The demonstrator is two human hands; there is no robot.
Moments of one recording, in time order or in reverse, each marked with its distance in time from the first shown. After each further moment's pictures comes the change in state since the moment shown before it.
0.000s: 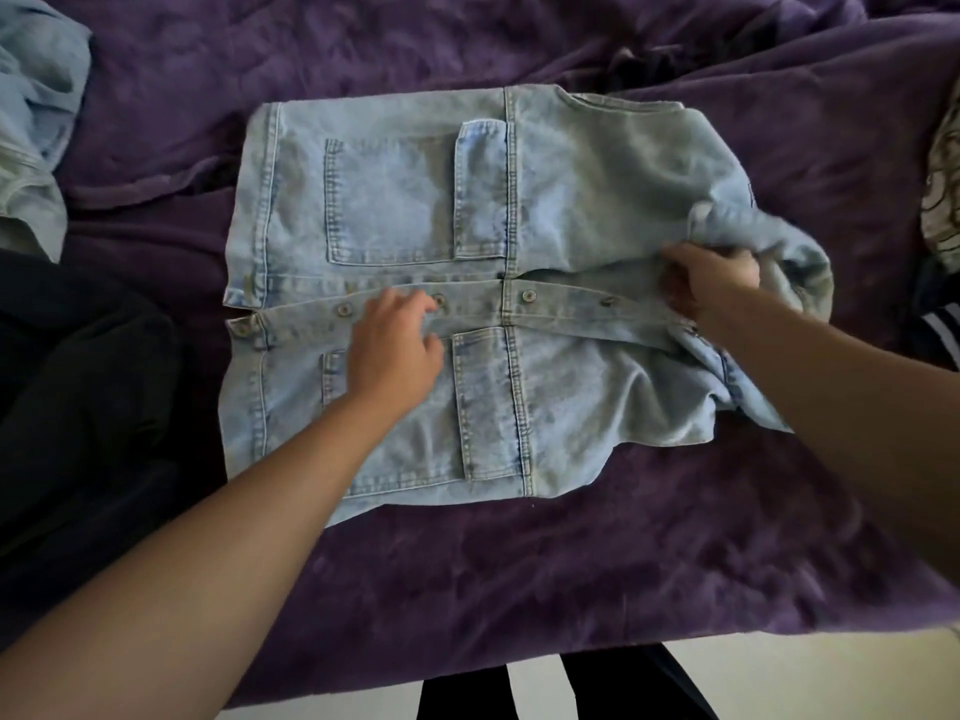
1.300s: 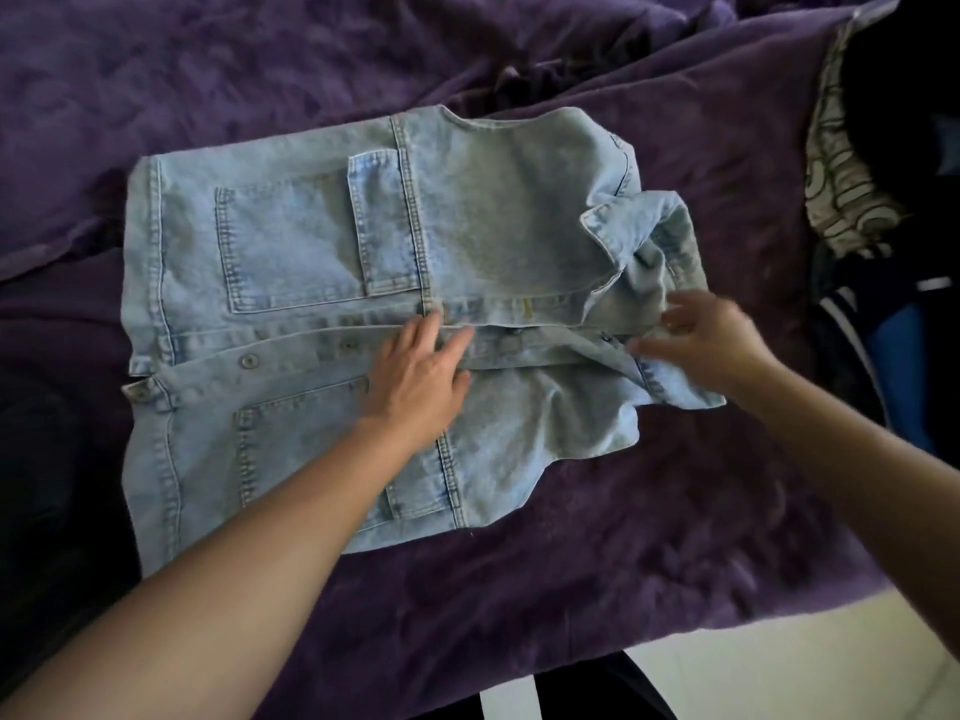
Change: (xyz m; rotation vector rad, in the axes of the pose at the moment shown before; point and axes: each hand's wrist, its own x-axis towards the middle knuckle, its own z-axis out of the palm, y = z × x) left_hand 0.024 0.074 0.067 0.300 -0.221 0.301; right_hand -0.008 0.013 -0.111 -0.841 -0.141 -0.303
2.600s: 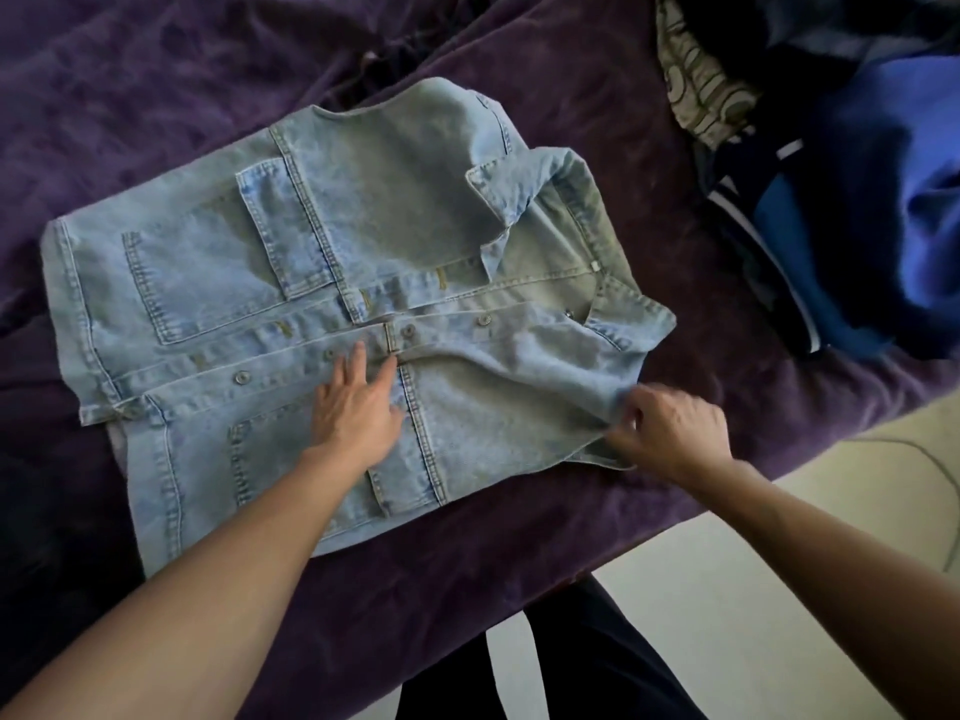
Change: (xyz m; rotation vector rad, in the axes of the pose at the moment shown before) left_hand -0.040 0.014 0.020 0.163 -0.319 -0.126; right_hand -0.122 0.124 0.069 -0.425 0.132 -0.098
